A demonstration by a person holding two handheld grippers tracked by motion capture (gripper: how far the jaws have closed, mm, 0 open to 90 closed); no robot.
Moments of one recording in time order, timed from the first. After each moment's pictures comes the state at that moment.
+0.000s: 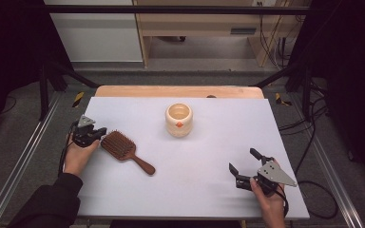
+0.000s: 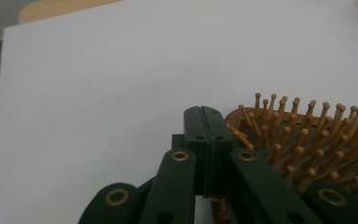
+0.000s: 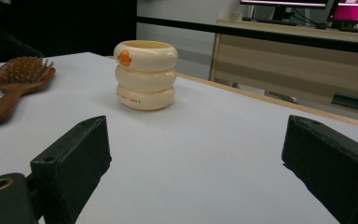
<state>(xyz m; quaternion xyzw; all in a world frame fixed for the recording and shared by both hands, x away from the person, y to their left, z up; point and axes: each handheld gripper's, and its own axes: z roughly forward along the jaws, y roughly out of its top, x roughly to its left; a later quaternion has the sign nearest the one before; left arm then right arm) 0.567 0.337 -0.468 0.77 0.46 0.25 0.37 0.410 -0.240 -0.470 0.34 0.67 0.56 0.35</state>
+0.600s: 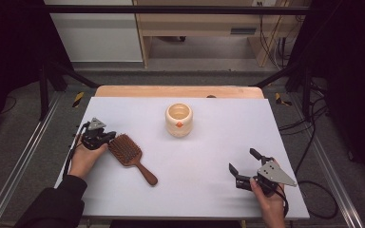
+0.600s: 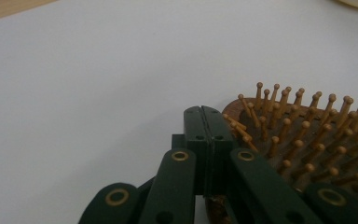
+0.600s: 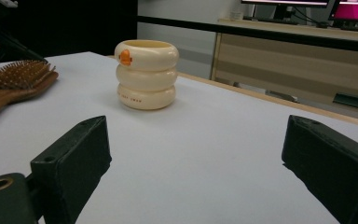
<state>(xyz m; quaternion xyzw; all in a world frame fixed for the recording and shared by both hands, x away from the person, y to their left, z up) 0.559 0.307 -0.467 0.80 0.42 0.22 0.36 0.410 -0.240 -0.470 0.34 0.67 0.56 0.35</state>
